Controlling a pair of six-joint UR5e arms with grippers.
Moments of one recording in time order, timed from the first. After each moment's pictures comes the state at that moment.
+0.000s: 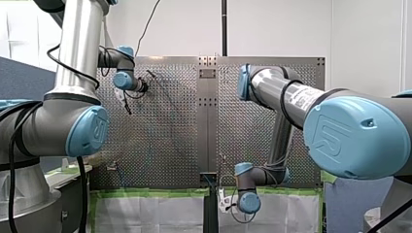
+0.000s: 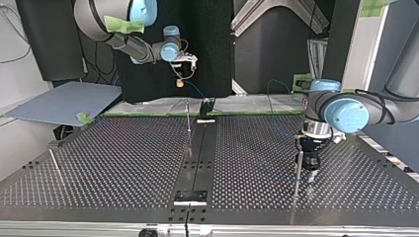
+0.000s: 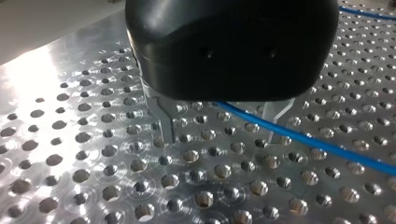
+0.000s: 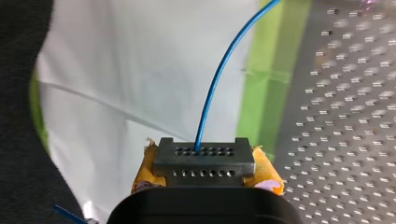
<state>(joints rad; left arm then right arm) 0.08 -1.81 -1.65 -2.77 -1.42 -2.10 2.15 -0.34 1.53 -0.79 1.72 1.55</state>
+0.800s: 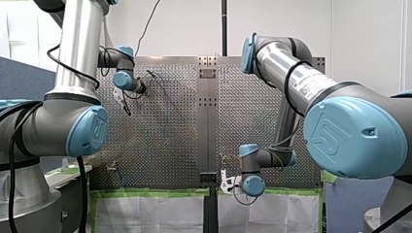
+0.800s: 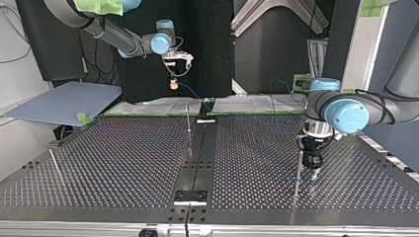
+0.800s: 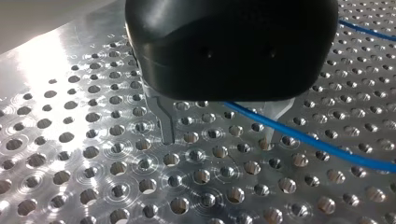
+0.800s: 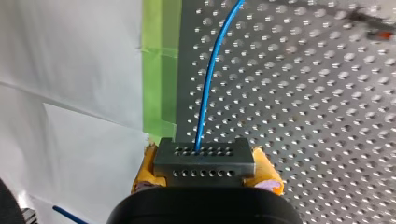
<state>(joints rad) 0.08 -1.81 -1.65 -2.80 -1.46 -2.13 2.14 -0.56 1.75 -0.92 1.71 1.53</state>
